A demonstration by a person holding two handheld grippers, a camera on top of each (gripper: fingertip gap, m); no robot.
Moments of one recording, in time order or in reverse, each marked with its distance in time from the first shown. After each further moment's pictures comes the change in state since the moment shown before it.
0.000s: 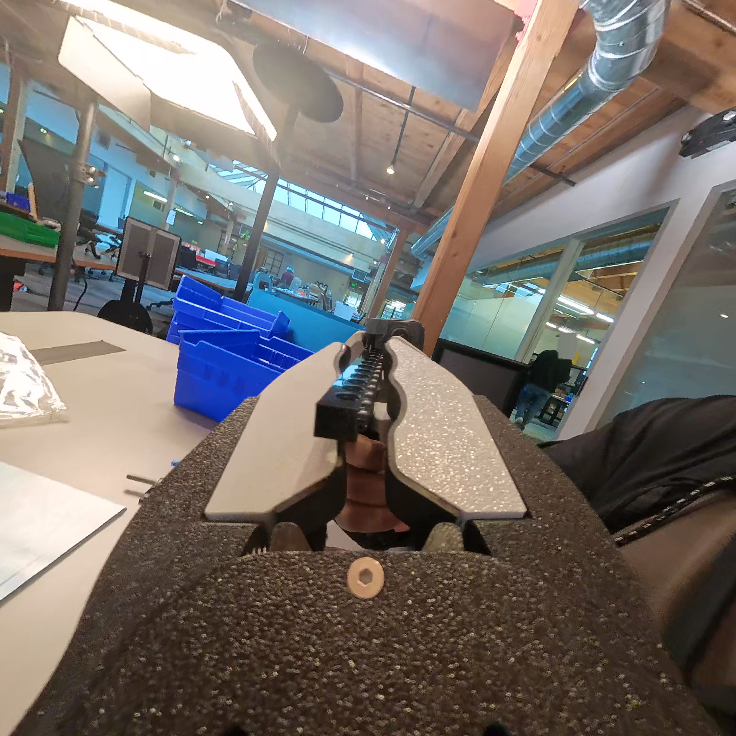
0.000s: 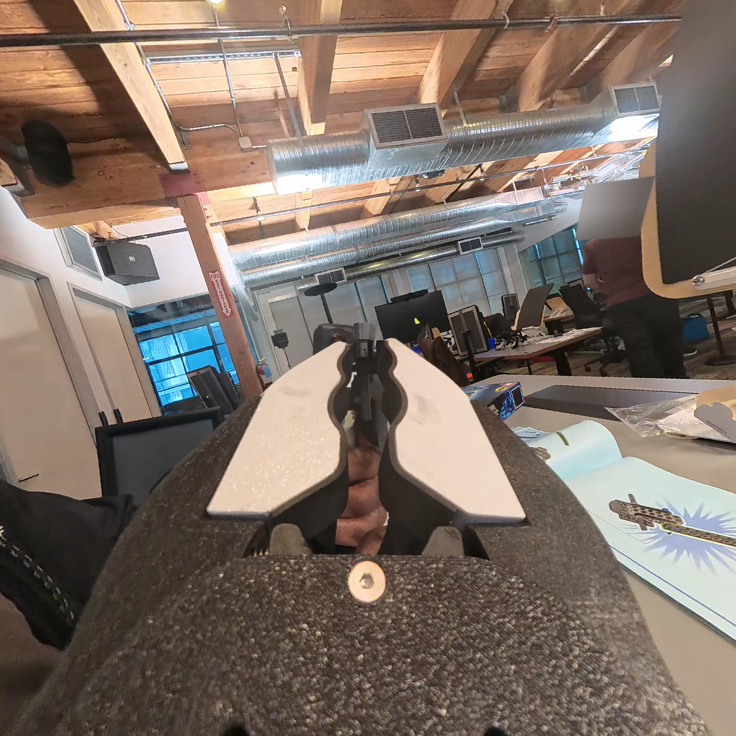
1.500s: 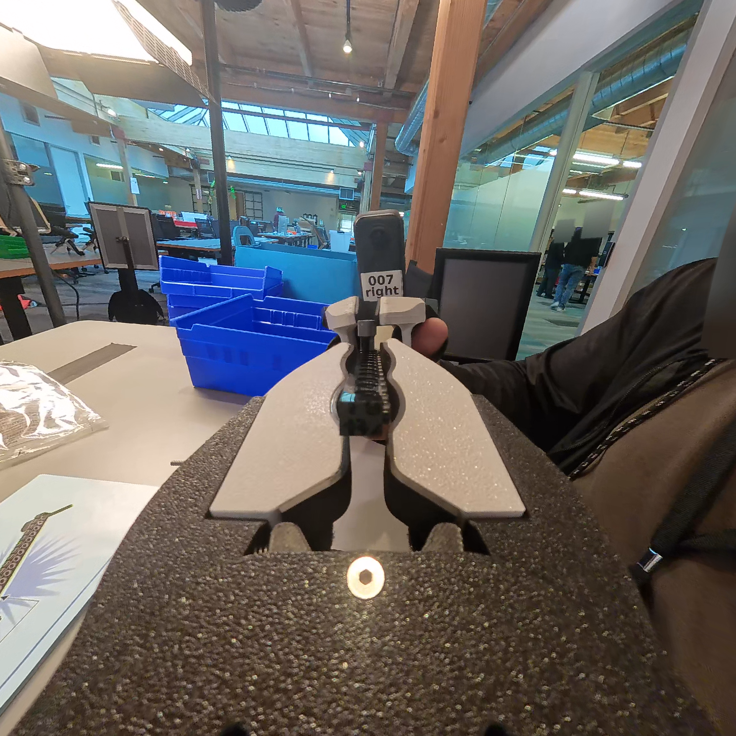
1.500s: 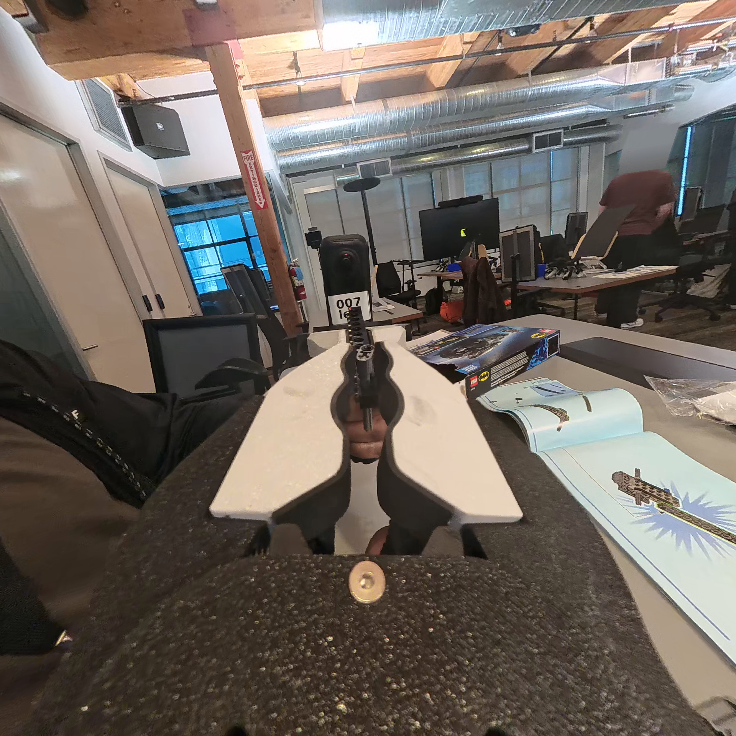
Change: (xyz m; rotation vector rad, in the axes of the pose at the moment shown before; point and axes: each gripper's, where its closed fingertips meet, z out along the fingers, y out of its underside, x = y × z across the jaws) left arm 0.018 0.019 -0.009 -0.234 0.076 0.244; right arm -0.017 0.011 -0.008 -0.287 -0.144 -0.060
